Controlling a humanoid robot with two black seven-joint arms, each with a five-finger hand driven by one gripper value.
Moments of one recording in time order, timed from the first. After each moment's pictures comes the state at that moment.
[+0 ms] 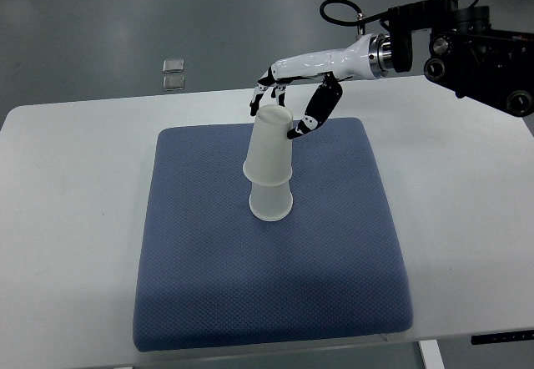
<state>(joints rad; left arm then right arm) 0.02 0.00 -0.15 -0.16 0.08 0.04 -0.05 1.37 -0.41 0.09 1.01 -1.18 0.45 0.37</state>
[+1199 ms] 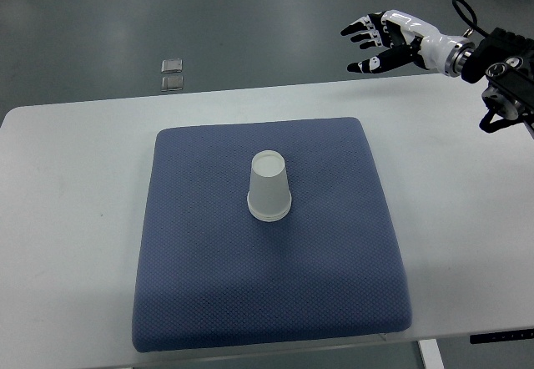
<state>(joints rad) 0.02 0.00 -0.15 -0.16 0.08 0.04 -0.05 1.05 -0.37 0.43 0.58 -0.67 0.27 0.27</state>
